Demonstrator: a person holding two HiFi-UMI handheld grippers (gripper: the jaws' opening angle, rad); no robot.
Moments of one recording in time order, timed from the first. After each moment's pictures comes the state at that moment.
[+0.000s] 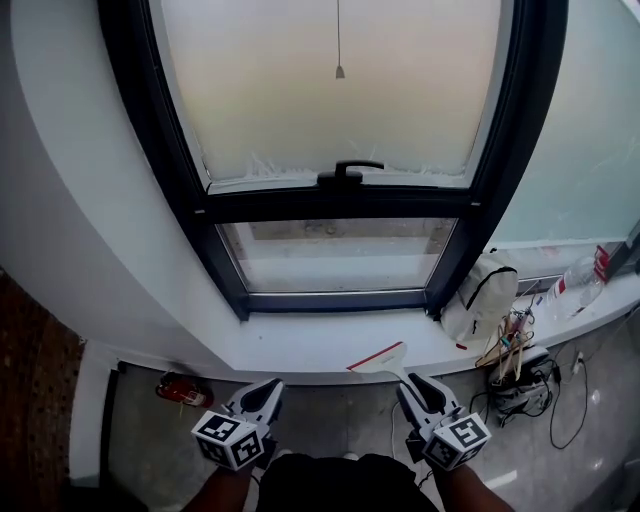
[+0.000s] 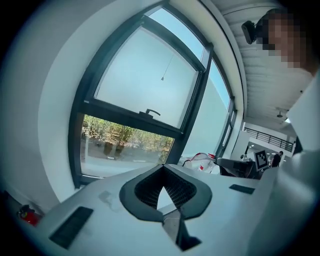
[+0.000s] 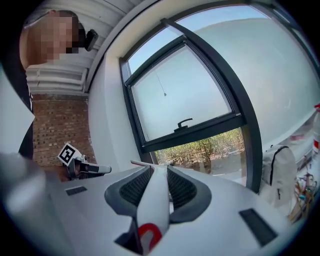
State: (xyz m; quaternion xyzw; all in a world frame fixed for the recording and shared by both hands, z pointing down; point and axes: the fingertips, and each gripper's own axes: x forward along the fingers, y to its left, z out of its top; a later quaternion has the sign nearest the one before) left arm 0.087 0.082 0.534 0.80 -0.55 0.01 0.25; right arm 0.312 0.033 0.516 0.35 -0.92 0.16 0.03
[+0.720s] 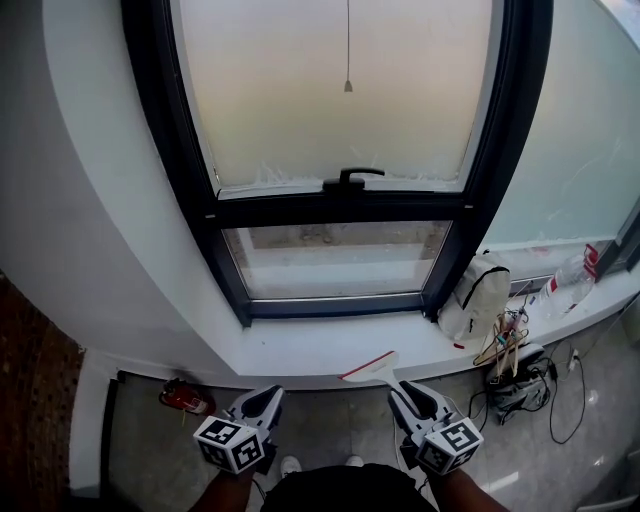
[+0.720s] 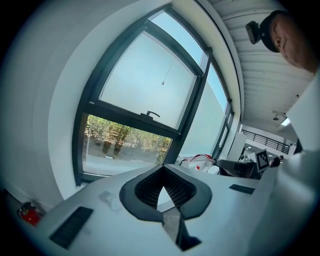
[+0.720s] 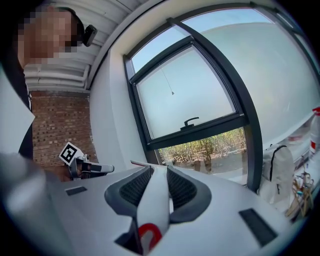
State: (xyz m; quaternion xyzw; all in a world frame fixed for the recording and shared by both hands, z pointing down) left arm 0.062 0.125 0.531 0.81 -0.54 0.00 0.25; right arm 0.276 0.087 0.508 0.35 -0.92 0.16 0.03
